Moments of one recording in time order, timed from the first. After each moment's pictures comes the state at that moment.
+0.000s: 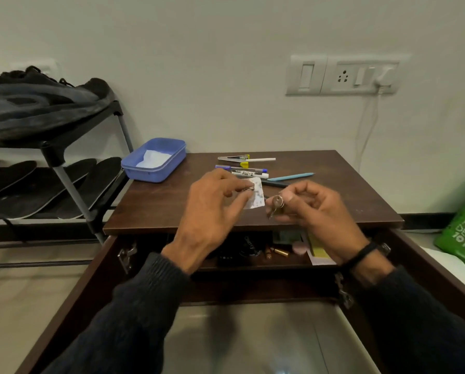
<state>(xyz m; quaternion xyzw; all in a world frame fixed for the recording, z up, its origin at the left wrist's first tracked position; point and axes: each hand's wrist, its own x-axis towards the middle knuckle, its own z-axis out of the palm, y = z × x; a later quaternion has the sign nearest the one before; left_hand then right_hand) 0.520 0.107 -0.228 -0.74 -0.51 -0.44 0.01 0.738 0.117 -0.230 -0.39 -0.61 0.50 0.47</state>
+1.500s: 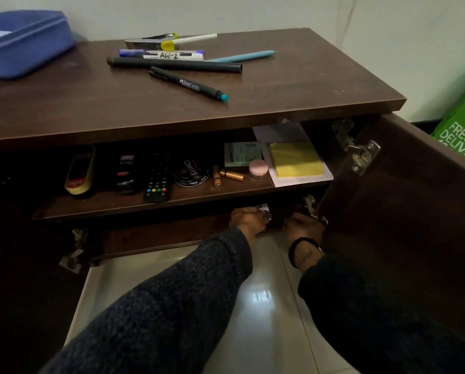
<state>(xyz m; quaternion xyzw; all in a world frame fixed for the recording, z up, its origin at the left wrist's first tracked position) 0.707 0.206 -0.580 -0.25 -0.61 -0.40 -0.64 0.831 0.188 -0.608 -0.75 -0.17 0.38 0.52</state>
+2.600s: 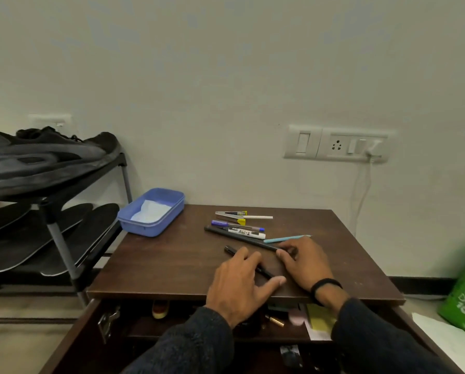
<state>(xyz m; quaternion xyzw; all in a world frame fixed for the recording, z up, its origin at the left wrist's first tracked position) 0.568 0.158 -0.272 -0.76 -0.60 -0.26 -0.02 0.749 0.244 -0.273 -0.62 -0.73 0.08 0.27</state>
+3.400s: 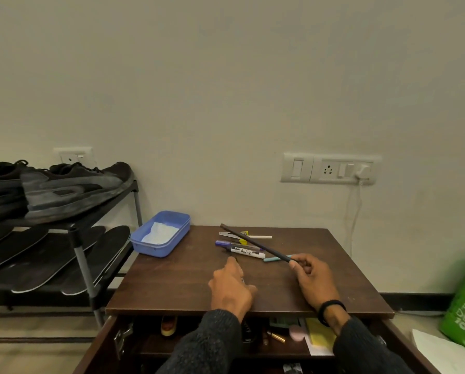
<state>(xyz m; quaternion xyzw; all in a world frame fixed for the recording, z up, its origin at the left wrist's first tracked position) 0.564 0.136 -0.219 -0.54 -0.73 -0.34 -0.24 0.759 0.214 -0.261 -0.58 -0.61 0.28 0.46</state>
